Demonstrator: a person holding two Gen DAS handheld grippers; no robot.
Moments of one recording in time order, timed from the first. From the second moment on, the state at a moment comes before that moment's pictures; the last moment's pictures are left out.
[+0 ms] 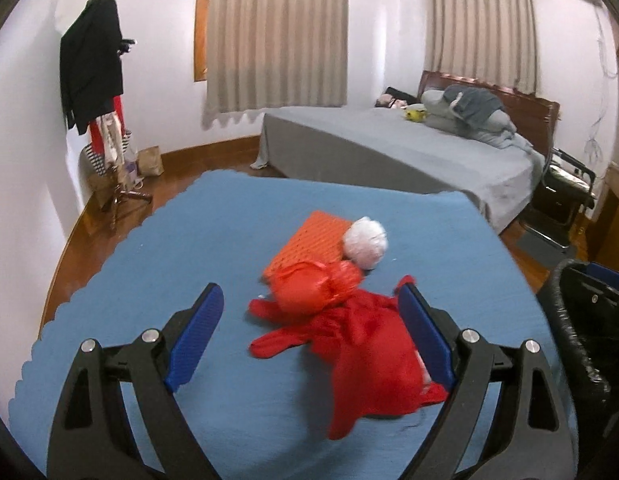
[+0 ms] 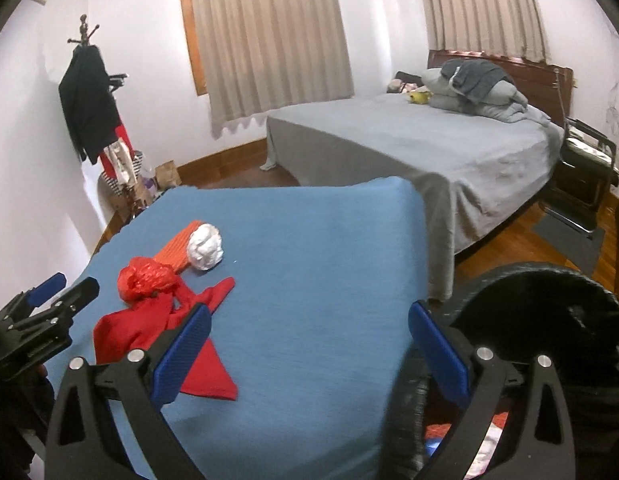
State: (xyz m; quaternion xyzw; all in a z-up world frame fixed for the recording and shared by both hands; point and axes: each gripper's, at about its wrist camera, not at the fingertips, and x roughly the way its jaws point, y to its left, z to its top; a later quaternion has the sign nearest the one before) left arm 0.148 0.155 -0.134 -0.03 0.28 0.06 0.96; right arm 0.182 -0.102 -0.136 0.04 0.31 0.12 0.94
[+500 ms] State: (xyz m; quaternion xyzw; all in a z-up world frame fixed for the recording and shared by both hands) left arm 0.222 0.168 -0.164 -0.05 0.33 0.04 0.94; right arm 0.226 -0.079 -0.149 0.03 0.33 0.12 0.94
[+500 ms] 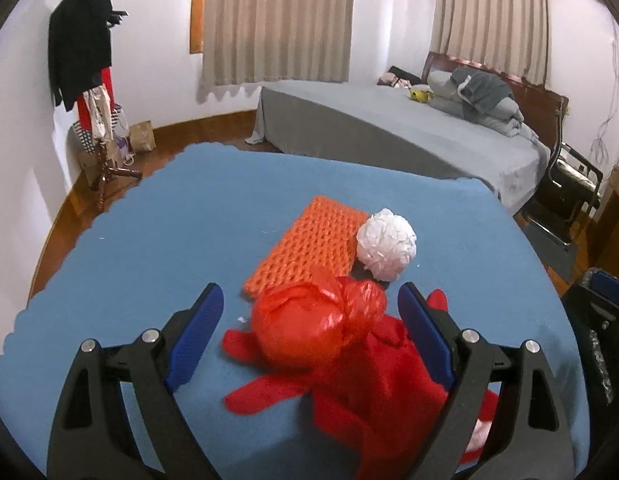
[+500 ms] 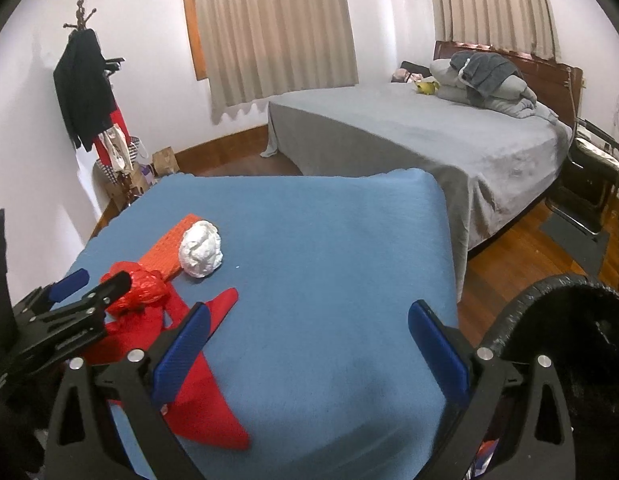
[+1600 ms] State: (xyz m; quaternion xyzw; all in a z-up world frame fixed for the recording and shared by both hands) left arm 0.240 0.228 -0.143 -0.09 0.29 0.07 0.95; right arm 0.297 -0.006 -0.149 0.04 0.33 0.16 0.93
